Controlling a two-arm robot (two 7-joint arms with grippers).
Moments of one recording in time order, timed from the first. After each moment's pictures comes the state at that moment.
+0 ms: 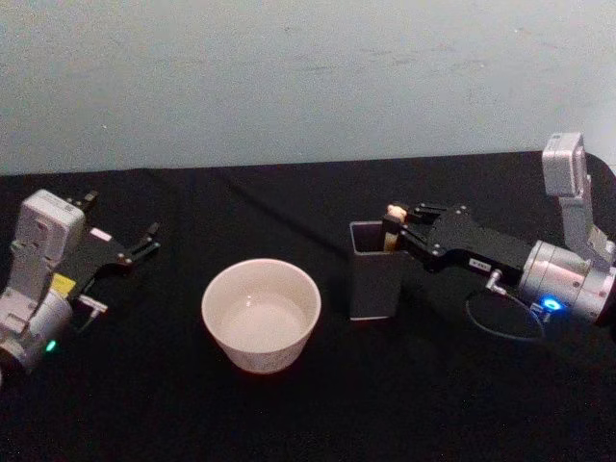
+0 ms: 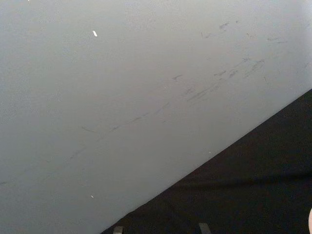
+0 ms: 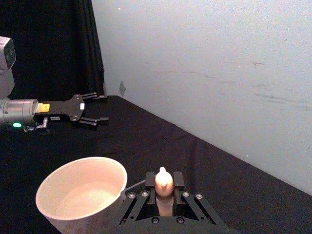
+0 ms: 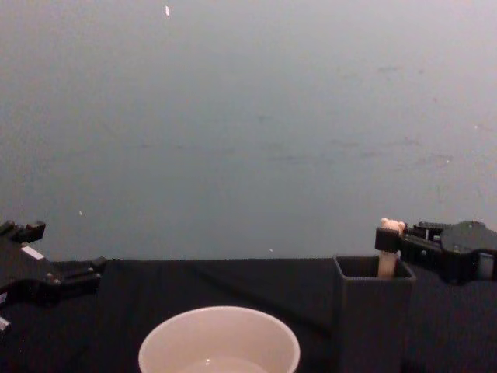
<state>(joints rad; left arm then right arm) -0.20 0.60 0.45 -1.41 -0.25 -0.12 0.03 0.40 0.51 -0.46 -1.23 0.60 -0.10 0.77</state>
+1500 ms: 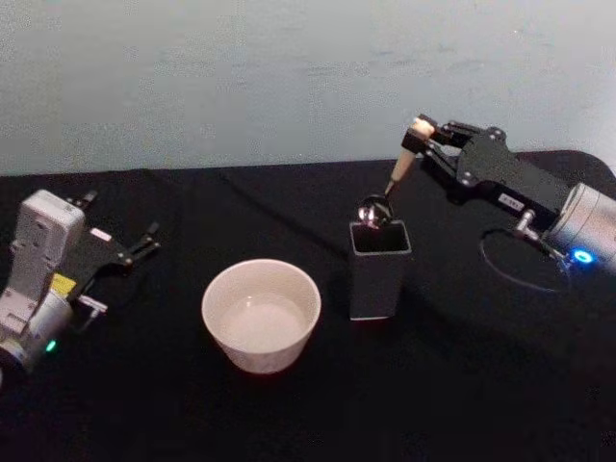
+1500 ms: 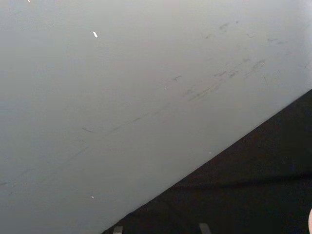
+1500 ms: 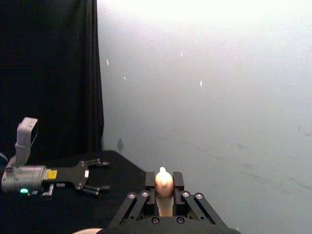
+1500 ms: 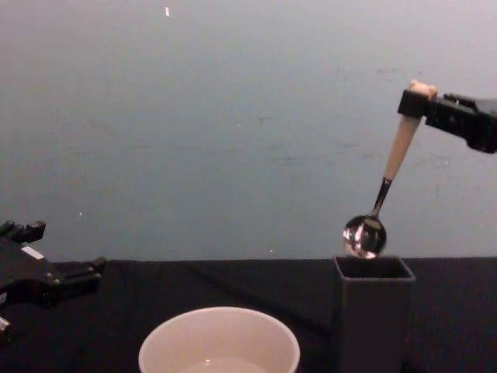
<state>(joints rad) -0.20 0.60 0.45 -1.41 -0.25 -0.12 0.03 0.35 0.55 -0.36 -1.45 0.72 -0.14 0.73</state>
